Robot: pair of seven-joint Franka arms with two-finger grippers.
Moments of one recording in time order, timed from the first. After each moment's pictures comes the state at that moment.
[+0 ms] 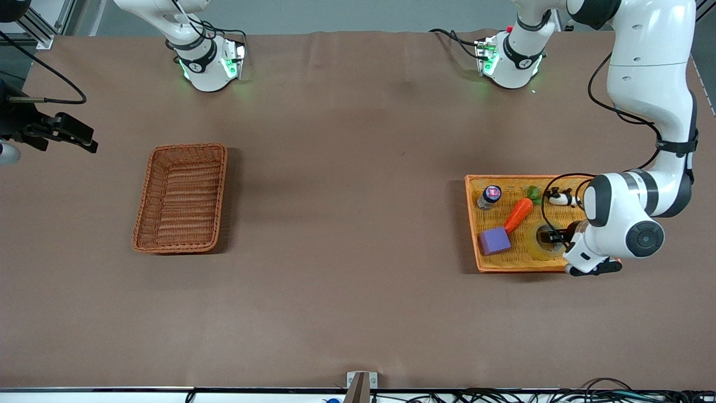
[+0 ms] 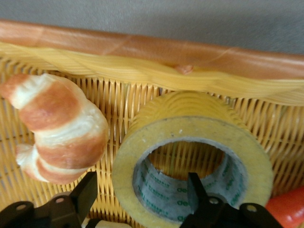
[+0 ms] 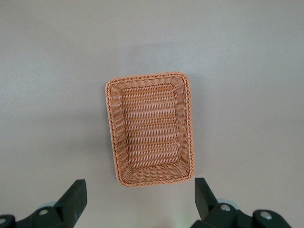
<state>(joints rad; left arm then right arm) -0.09 0.66 0.13 -1.69 0.00 2.06 -0.09 0.00 0.00 0.00 -1.54 -0.01 1.50 0.06</state>
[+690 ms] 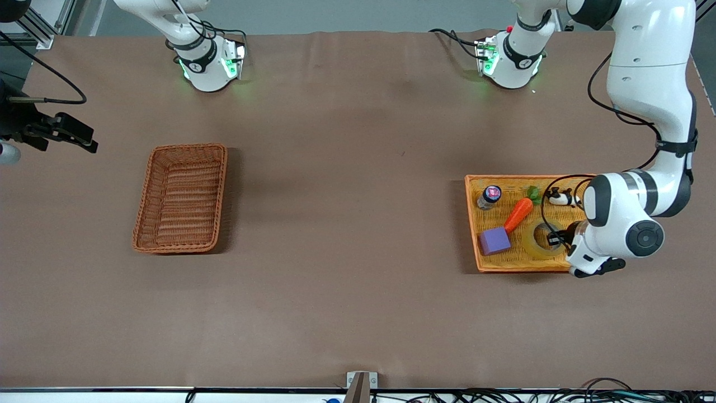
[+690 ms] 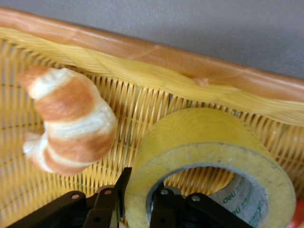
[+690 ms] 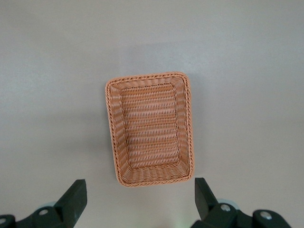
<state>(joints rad) -0.09 0.62 0.13 -1.68 0.00 2.05 -0.19 0.00 0.00 0.00 -1.54 -0.01 1.50 0.06</state>
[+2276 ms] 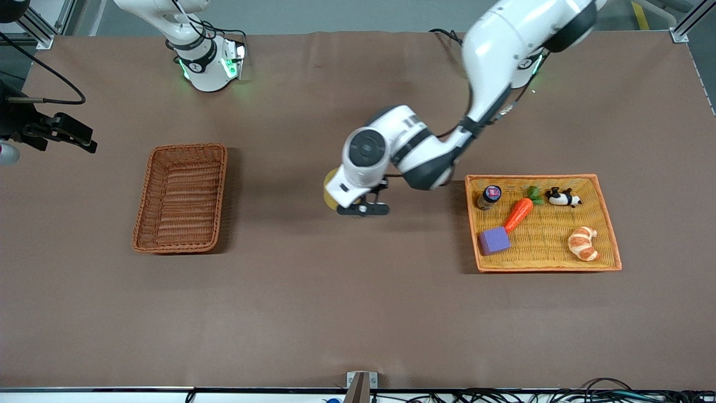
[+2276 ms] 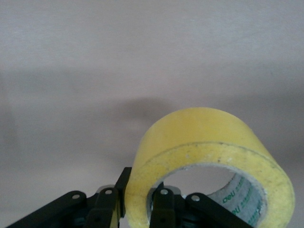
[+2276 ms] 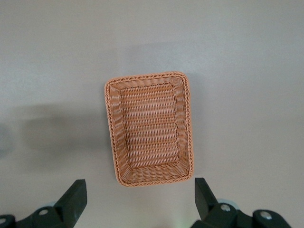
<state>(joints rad) -0.54 0.82 -0.42 -1.26 0.20 1.97 -0.90 0.00 0.00 0.00 -1.54 -0.01 1.50 0.06</state>
